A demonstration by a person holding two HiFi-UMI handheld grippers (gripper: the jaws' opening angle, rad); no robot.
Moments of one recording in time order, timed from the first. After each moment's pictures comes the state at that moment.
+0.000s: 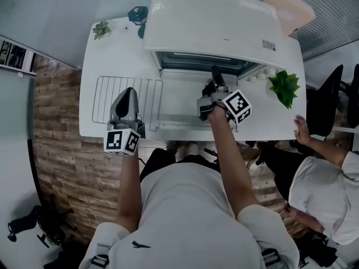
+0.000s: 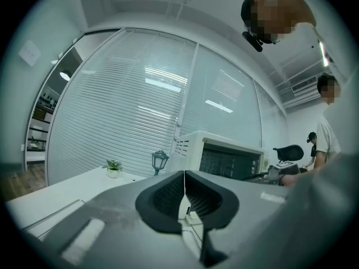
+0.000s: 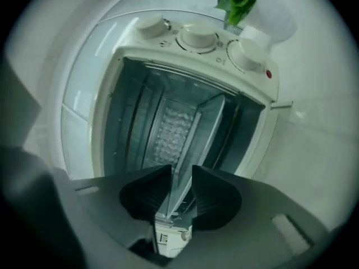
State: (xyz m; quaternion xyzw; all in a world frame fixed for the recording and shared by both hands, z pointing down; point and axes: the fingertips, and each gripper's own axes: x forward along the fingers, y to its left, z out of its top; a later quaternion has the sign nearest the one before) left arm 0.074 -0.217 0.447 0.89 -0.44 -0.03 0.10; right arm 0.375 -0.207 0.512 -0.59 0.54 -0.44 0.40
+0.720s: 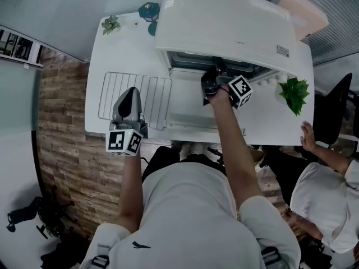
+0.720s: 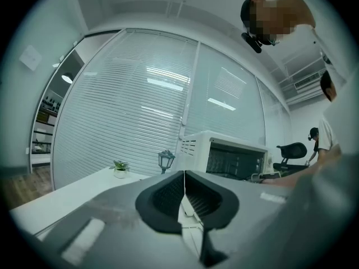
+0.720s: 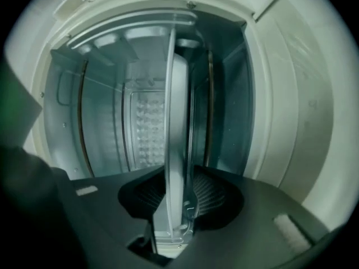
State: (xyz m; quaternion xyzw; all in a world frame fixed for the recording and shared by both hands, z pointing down) left arm 0.056 -0.221 0.447 0.89 -0.45 -0.02 0.09; right arm 0.366 -0.271 0.562 -0.52 0.47 -0.54 0.47
